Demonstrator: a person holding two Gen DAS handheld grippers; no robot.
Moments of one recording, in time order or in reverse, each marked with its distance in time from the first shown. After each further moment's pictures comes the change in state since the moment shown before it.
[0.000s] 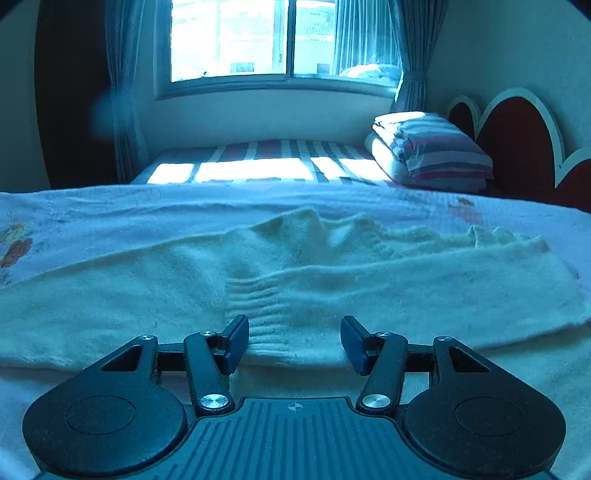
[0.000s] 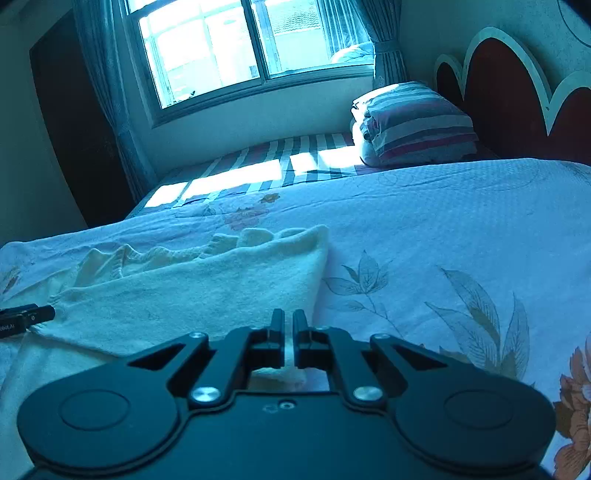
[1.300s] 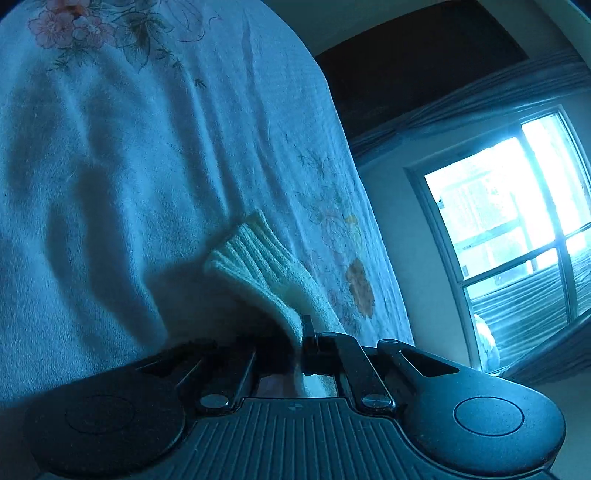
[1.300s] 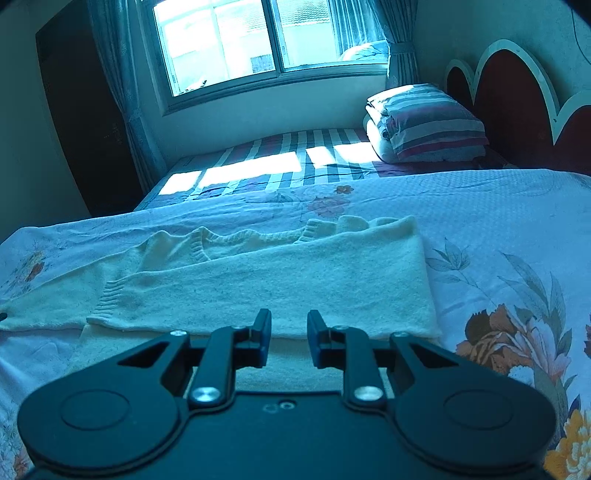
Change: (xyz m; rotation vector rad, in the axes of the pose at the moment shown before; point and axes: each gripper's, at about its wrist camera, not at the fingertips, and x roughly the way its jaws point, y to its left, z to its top) left arm -0.039 0.386 -0.110 -1.186 -0.209 0.041; right arm -0.025 0.116 -0.009 -0.024 0.031 -0.044
